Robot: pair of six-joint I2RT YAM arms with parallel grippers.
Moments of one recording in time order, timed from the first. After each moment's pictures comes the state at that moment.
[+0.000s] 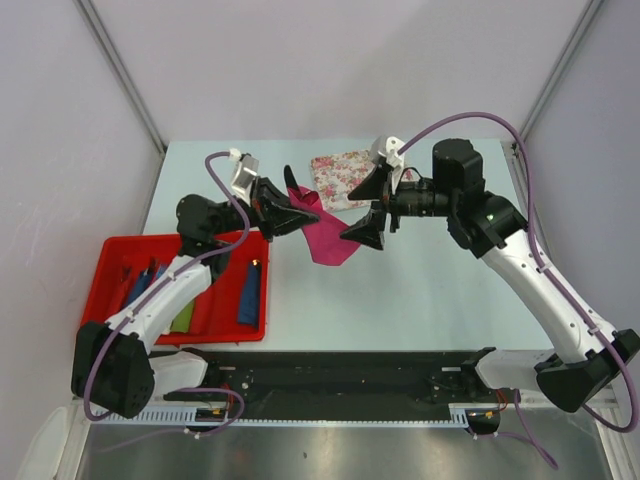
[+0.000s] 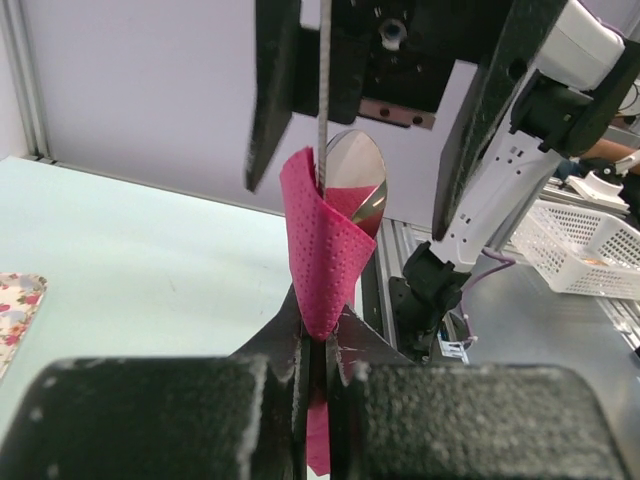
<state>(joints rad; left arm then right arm) -0.36 1.20 0.82 0.88 1.08 -0.70 0.59 1.25 1.46 -0.43 -0.79 -0.13</state>
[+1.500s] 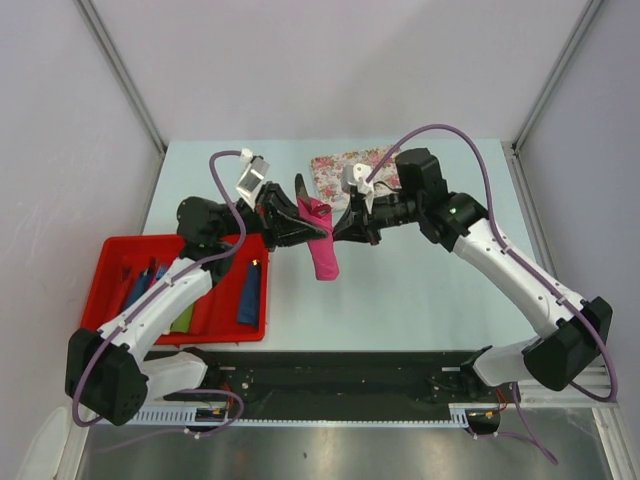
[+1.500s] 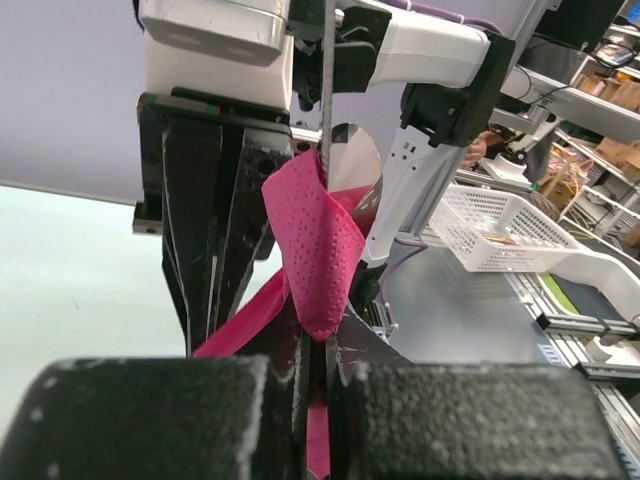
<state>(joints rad) -0.45 1.16 0.88 0.86 1.15 -0.82 0.61 1.38 1.40 -0.49 -0.93 -0.41</state>
